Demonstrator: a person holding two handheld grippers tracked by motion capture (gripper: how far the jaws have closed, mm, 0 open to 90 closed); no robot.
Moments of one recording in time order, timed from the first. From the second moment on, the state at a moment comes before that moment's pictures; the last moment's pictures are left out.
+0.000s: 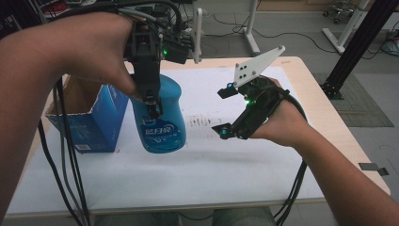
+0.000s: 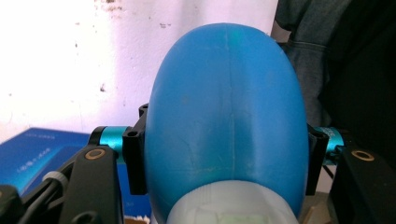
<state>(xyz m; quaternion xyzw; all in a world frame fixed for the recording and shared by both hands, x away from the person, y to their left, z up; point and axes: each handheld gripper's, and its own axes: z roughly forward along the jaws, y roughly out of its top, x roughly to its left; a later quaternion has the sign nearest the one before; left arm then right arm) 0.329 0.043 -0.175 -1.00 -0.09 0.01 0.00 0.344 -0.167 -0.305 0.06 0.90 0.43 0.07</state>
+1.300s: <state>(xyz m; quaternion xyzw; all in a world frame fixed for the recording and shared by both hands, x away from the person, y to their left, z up) 0.385 0.212 -0.098 -0.82 -0.57 -0.03 -0.03 0.370 -0.180 -0.297 0.06 0.96 0.26 0.09</state>
